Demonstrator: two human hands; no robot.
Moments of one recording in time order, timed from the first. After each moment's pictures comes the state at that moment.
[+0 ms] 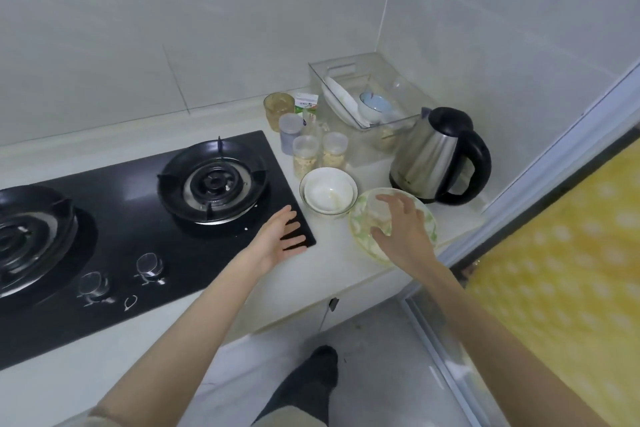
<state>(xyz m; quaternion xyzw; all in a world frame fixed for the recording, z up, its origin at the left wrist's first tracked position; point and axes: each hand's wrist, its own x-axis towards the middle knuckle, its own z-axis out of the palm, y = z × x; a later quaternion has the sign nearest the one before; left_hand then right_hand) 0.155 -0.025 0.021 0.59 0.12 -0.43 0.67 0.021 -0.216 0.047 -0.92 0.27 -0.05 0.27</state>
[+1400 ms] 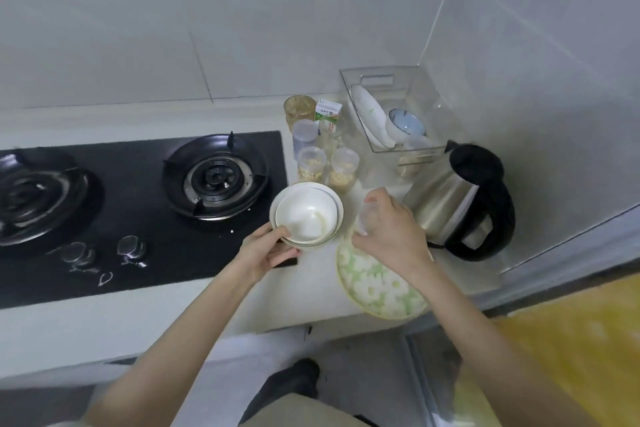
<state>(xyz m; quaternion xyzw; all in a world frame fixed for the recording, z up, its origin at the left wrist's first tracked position) 0.151 -0.072 0.012 0.55 0.22 -0.30 0.75 0.083 -0.283 0.079 -0.96 0.14 0.00 0.24</state>
